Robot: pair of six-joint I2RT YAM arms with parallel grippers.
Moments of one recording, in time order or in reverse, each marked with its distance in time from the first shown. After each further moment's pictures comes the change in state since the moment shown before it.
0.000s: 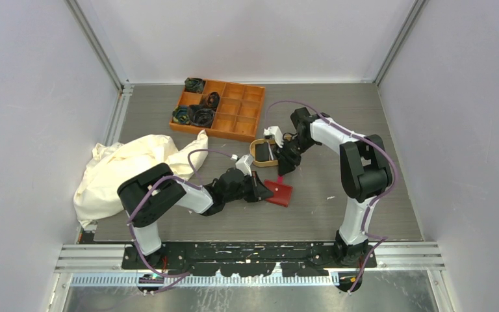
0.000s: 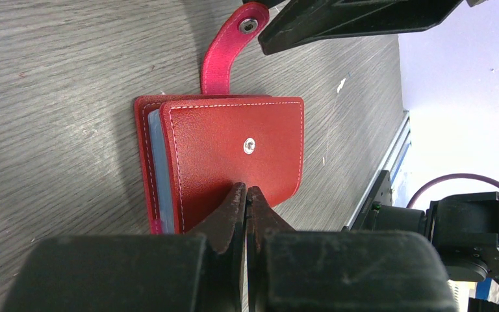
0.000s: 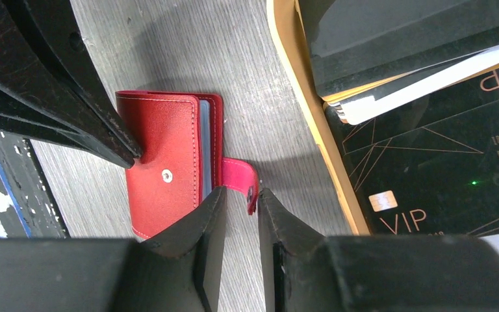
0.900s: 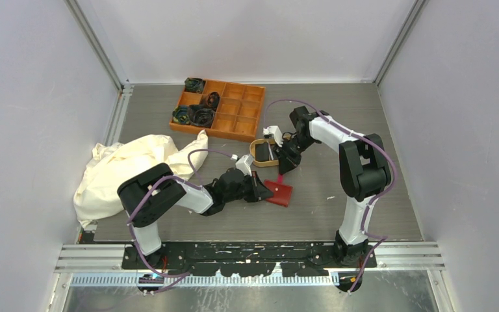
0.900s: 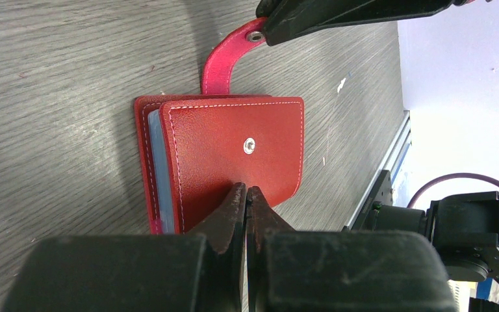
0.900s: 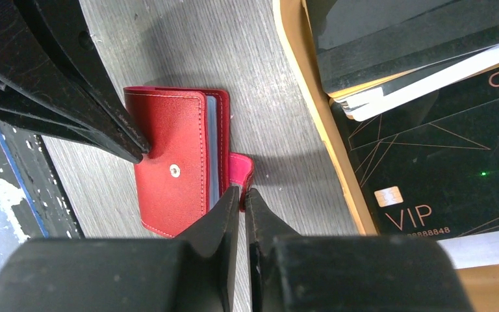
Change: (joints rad) left arm 0.000 0.000 0.000 0.000 0.000 0.002; right arm 0.008 0.017 0.037 -0.051 0.012 0.005
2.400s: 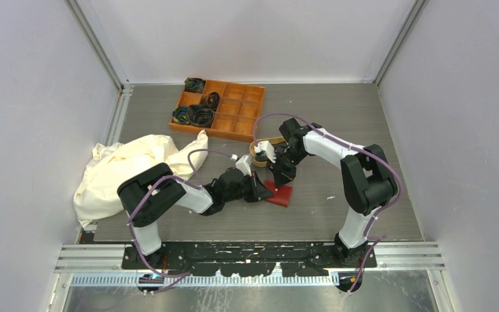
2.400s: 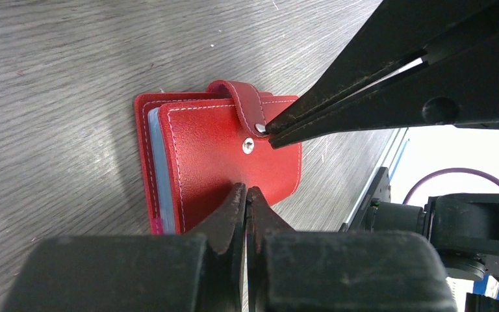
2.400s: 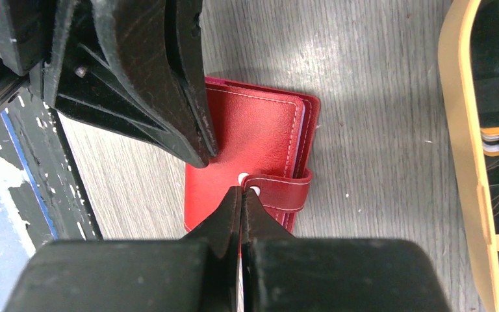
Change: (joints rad) left arm 0.006 0.000 -0.004 0.005 0.019 0.000; right arm 0.130 -0.132 -0.161 0.048 0.049 -0.004
